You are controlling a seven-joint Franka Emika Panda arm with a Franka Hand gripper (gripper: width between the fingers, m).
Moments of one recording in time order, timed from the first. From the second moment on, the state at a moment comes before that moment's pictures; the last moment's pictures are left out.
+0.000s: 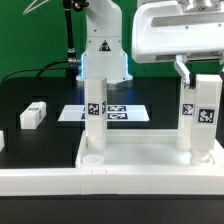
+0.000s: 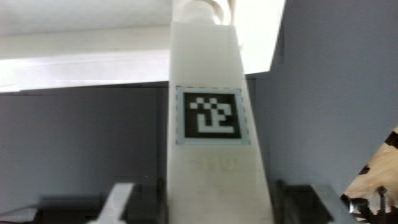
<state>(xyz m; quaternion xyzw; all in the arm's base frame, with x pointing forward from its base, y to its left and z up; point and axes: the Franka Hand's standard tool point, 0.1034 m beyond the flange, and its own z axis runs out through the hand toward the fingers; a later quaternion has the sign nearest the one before) 0.629 0.106 0.137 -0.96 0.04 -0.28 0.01</state>
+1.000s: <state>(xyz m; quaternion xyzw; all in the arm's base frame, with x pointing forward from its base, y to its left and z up) 0.624 0.110 0.127 -0.94 0.06 -0.32 0.02</state>
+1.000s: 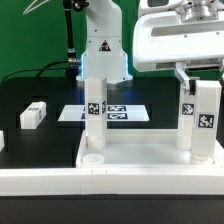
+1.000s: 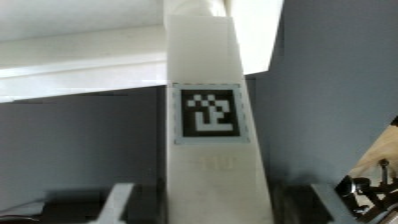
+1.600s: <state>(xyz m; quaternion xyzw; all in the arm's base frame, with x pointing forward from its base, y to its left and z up) 0.623 0.110 0.127 -0.94 0.08 -0.32 0.02</state>
